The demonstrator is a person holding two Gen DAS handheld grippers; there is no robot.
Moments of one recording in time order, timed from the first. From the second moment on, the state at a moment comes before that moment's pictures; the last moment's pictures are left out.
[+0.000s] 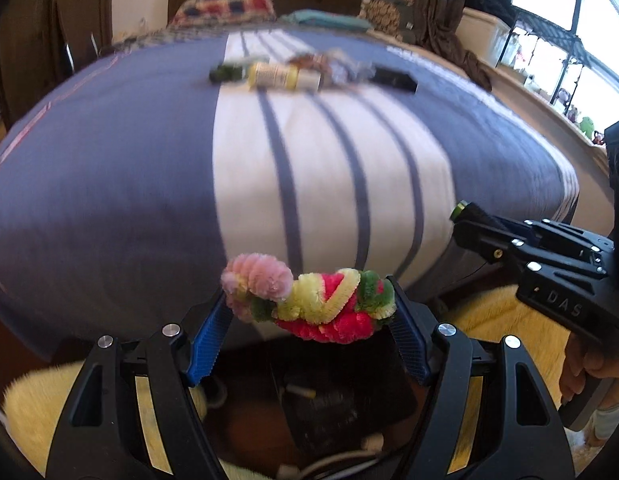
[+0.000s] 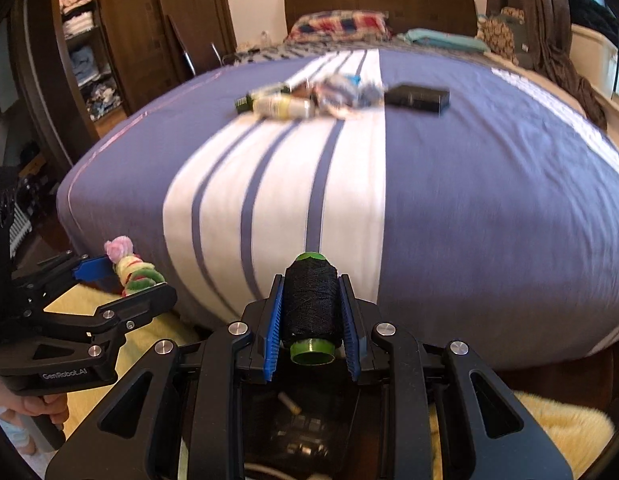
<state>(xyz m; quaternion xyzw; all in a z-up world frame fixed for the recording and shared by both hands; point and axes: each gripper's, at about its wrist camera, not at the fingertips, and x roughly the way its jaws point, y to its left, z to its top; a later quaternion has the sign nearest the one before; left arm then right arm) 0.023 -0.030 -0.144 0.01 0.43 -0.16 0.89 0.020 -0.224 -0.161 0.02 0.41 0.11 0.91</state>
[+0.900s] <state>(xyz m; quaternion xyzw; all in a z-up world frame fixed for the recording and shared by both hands) 0.016 -0.045 -0.274 0.03 0.59 -0.17 0.79 0.018 -0.219 -0.280 0.04 0.56 0.11 0.82</state>
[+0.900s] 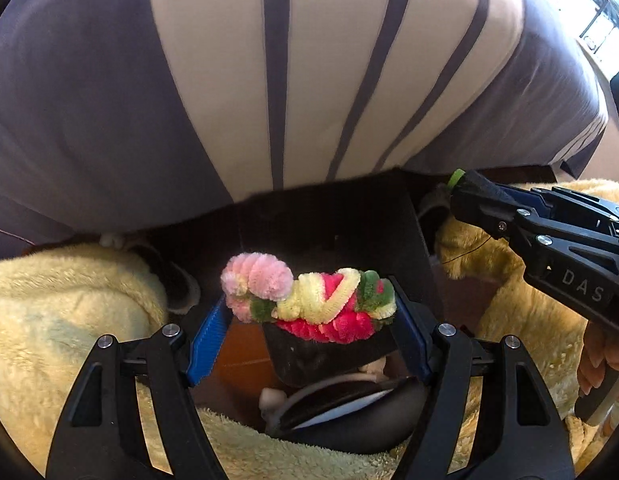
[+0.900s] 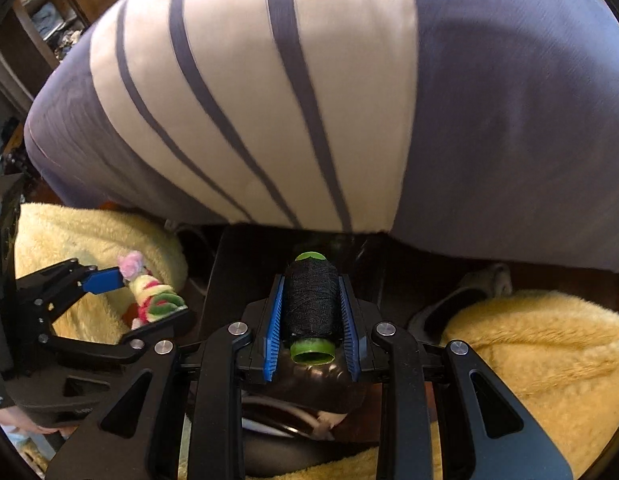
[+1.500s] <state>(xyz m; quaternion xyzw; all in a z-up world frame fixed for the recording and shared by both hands) 0.017 -0.051 -0.287 0.04 0.61 -0.17 0.78 0.027 -0.215 -0.283 0.04 0.57 0.10 0.81</state>
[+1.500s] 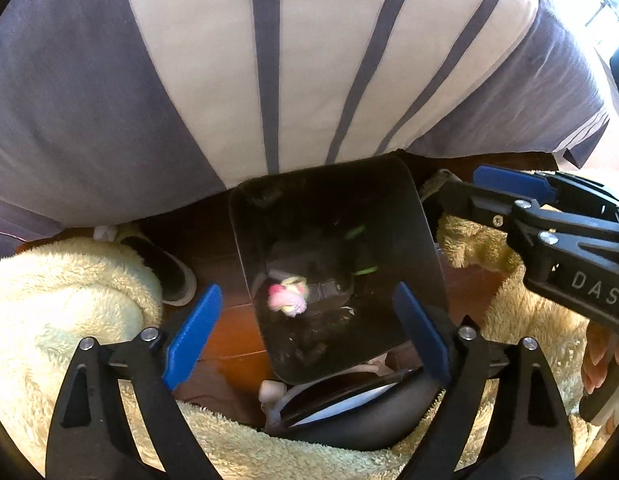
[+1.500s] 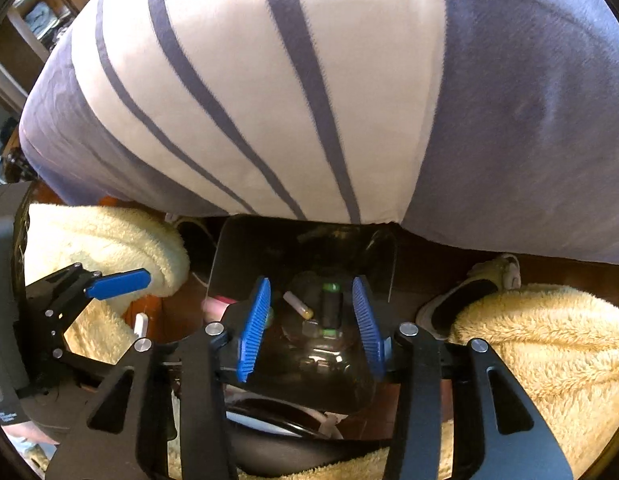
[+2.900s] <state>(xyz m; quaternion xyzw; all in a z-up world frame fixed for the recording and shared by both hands) 0.108 -0.004 -0.105 0.04 0.39 -0.09 0.92 0.102 -0.249 -0.121 0.00 0.38 0.04 0.92</state>
